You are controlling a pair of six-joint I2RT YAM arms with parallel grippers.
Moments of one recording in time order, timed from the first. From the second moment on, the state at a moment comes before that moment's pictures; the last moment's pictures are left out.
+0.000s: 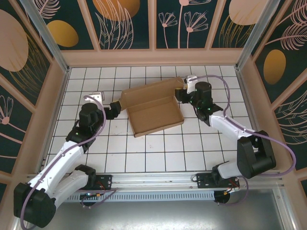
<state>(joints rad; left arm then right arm) -0.36 0.90 0.59 -0.03 -0.09 -0.33 0.36 1.40 0.86 0.19 -0.12 0.02</state>
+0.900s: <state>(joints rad) -0.36 1.24 0.63 0.19 -0.02 -0.13 0.25 1.69 1.14 -0.04 -0.48 -0.36</state>
